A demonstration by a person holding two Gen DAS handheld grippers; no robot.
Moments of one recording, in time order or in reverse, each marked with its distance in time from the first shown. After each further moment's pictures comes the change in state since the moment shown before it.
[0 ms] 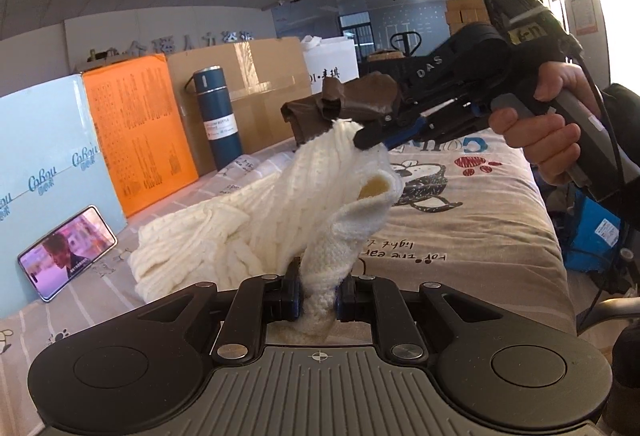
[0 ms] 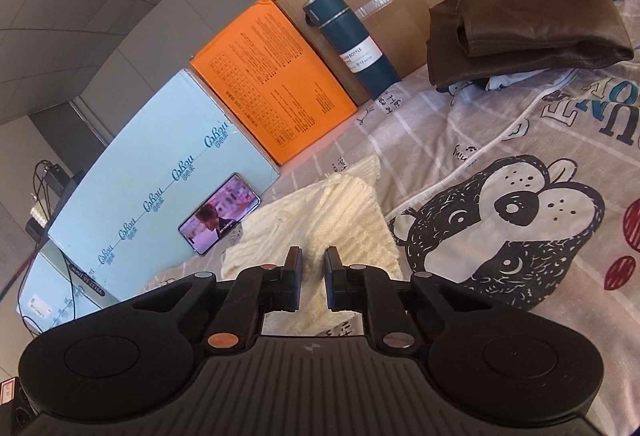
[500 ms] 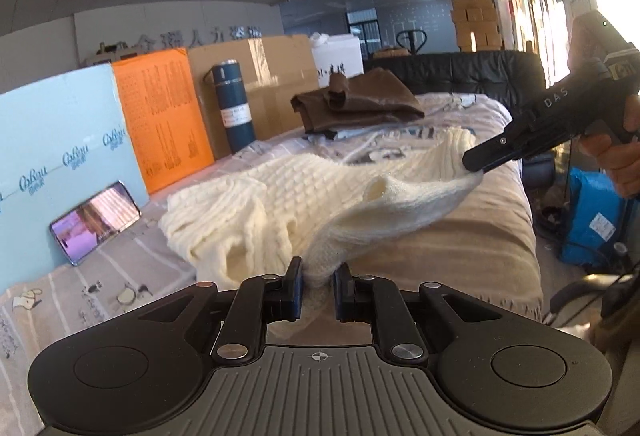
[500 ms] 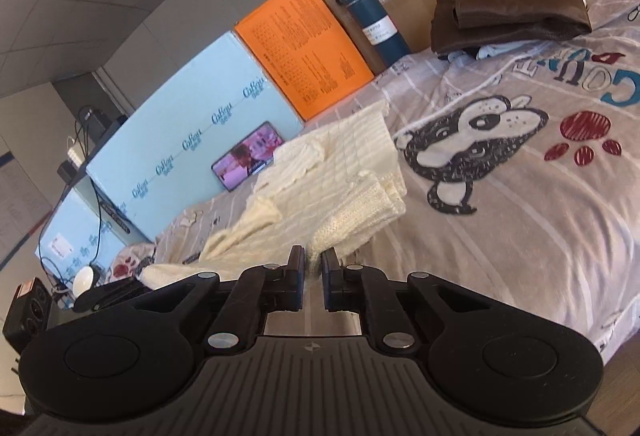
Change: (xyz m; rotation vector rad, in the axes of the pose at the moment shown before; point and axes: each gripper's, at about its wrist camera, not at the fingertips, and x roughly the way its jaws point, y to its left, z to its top) left arm -0.049 -0.005 -0.026 0.001 0.086 0.007; right arm -0.083 0.011 -0.079 -0.071 0.086 0.036
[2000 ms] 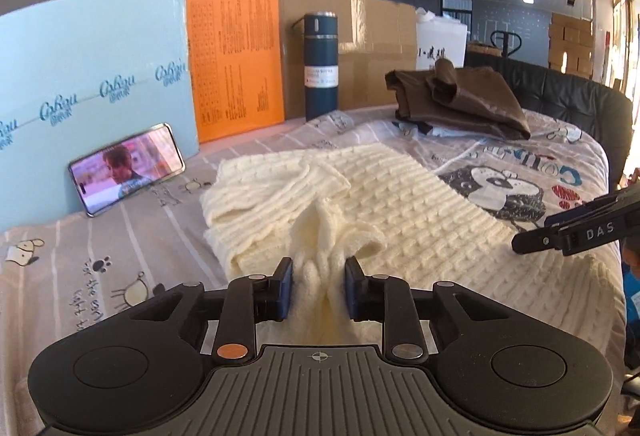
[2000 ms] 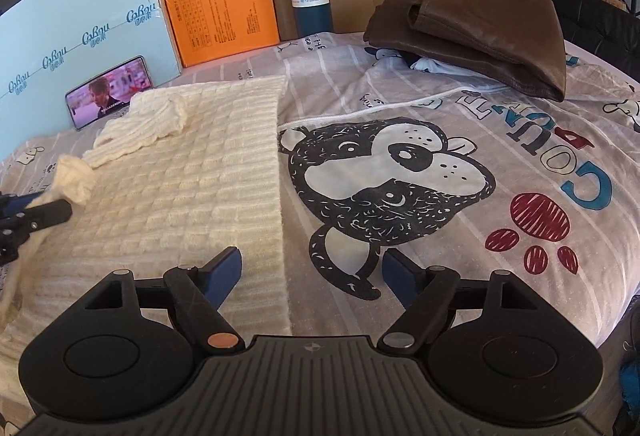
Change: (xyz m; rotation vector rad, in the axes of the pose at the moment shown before) left arm 0.067 0.053 0.035 -0.283 0.026 0.184; right arm 0.093 -0.015 0.040 -0.254 0.107 -0.468
